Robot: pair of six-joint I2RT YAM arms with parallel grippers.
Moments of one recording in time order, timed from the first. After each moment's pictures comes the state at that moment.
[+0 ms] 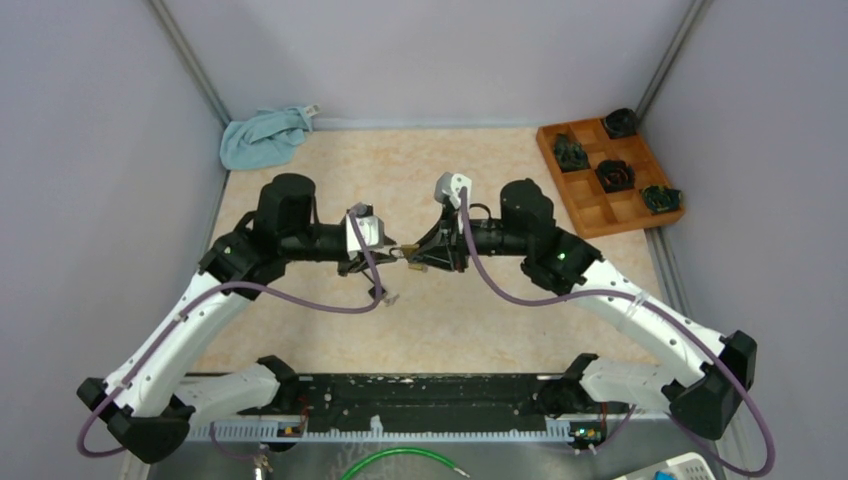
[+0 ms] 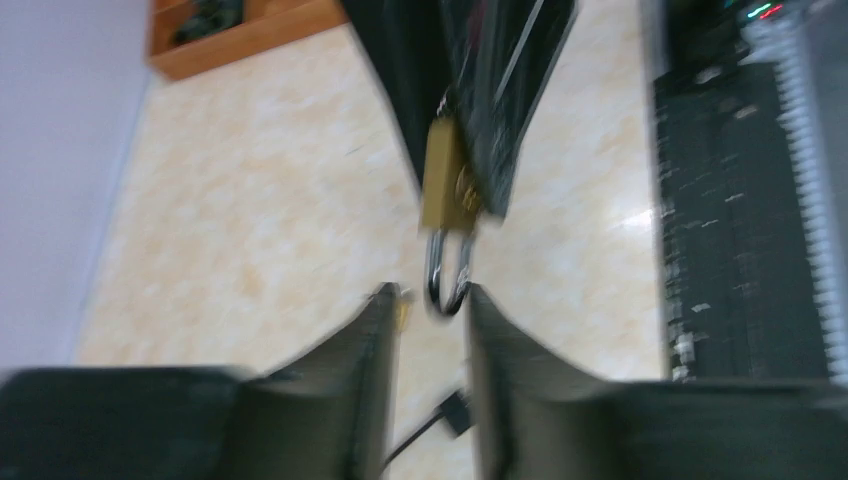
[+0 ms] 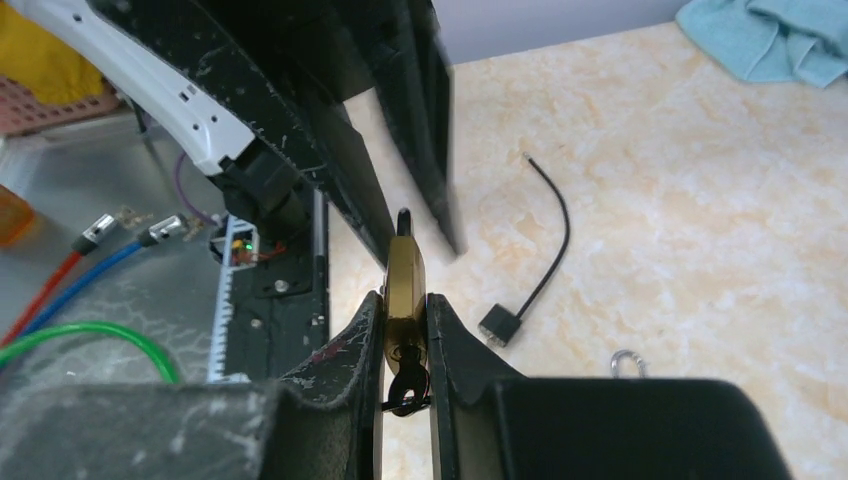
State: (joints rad) left arm -0.65 1.04 1.24 -0.68 0.70 0.61; right arm 0.80 1.11 1.06 -0.13 -0.65 -0.03
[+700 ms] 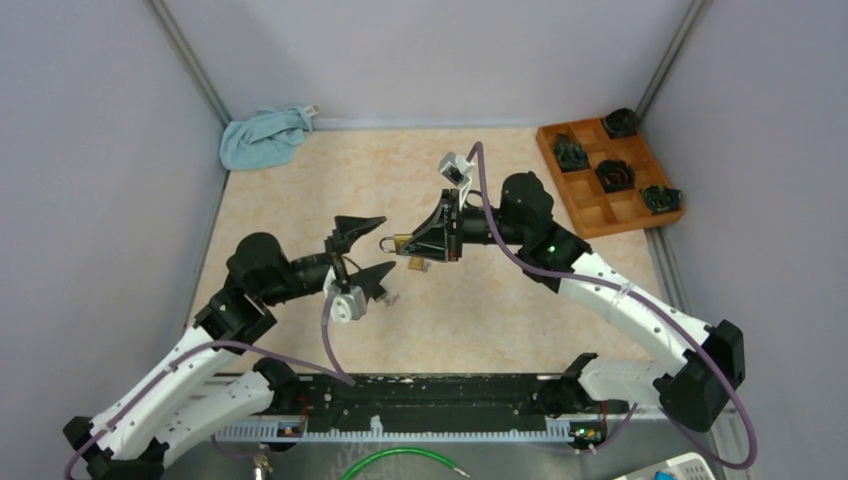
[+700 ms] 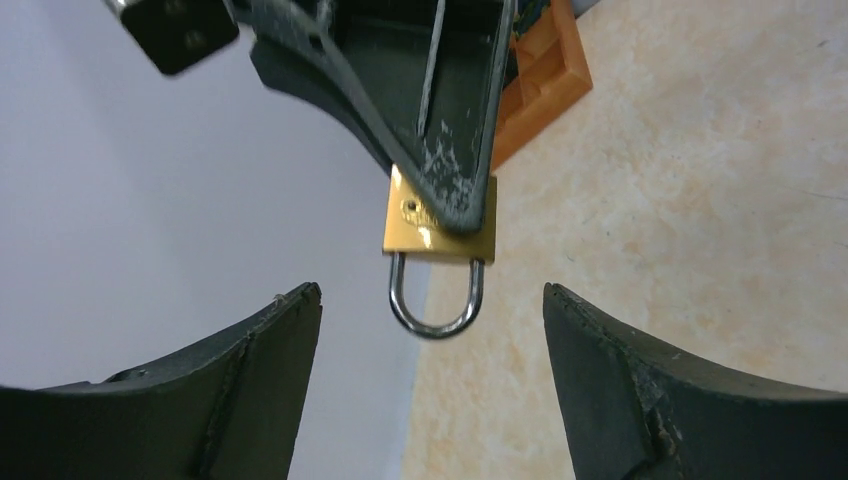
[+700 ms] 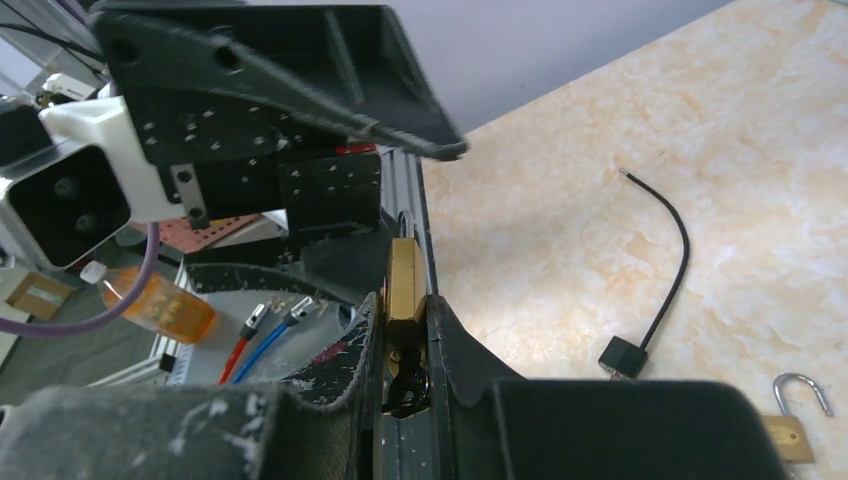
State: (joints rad) left arm -0.72 0.70 0.81 -0.16 0.52 0.97; right arm 0.75 1.16 1.04 0.09 -0.74 0.42
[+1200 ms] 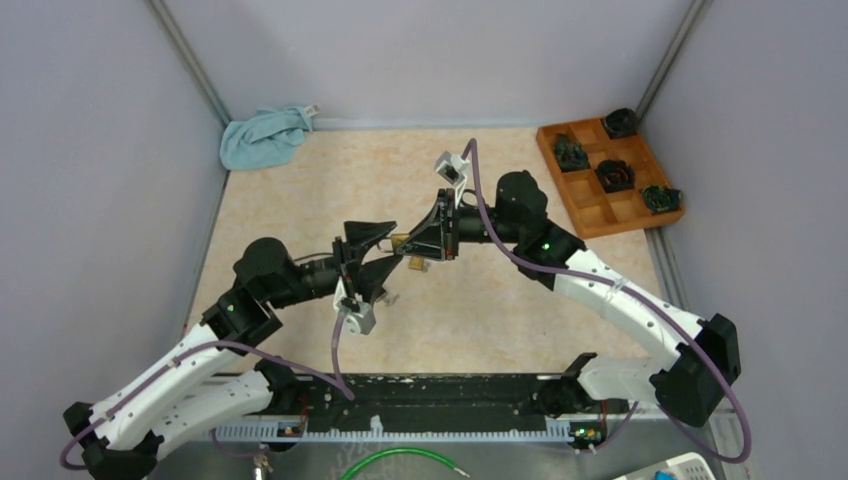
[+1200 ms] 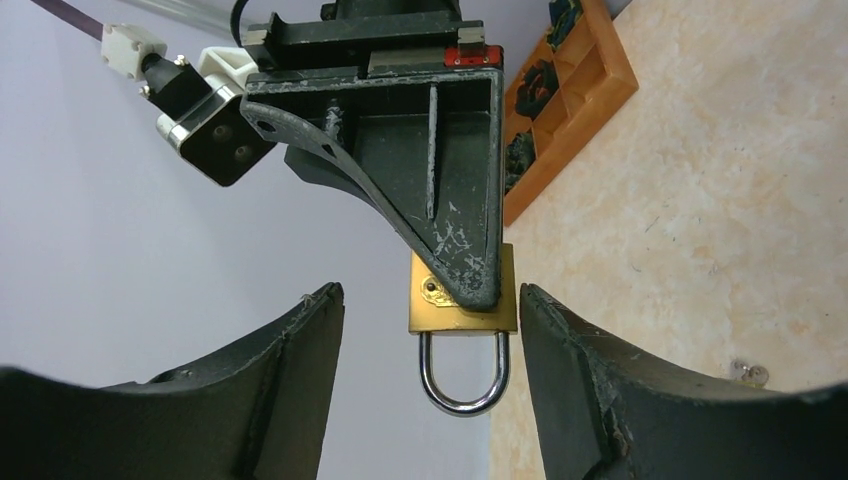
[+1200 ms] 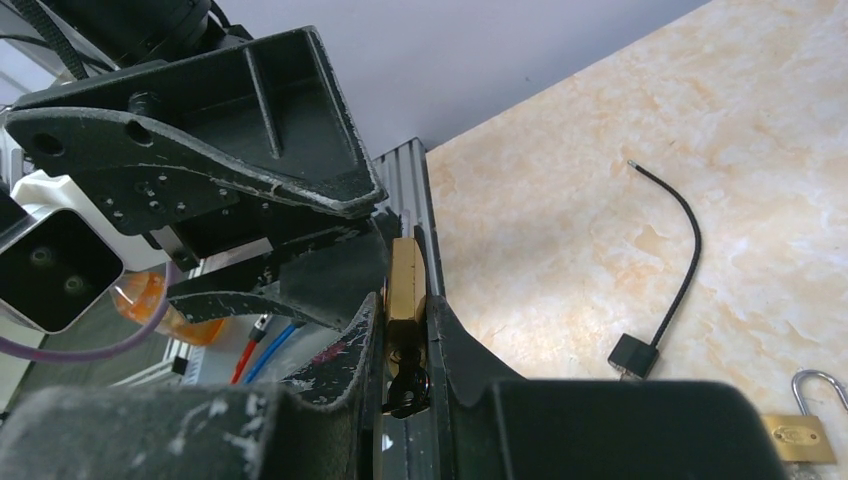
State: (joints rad) left arm -0.84 0.71 0.79 -0.05 0.45 1.18; right arm 0.75 1.20 1.04 0.11 -0.75 0.46
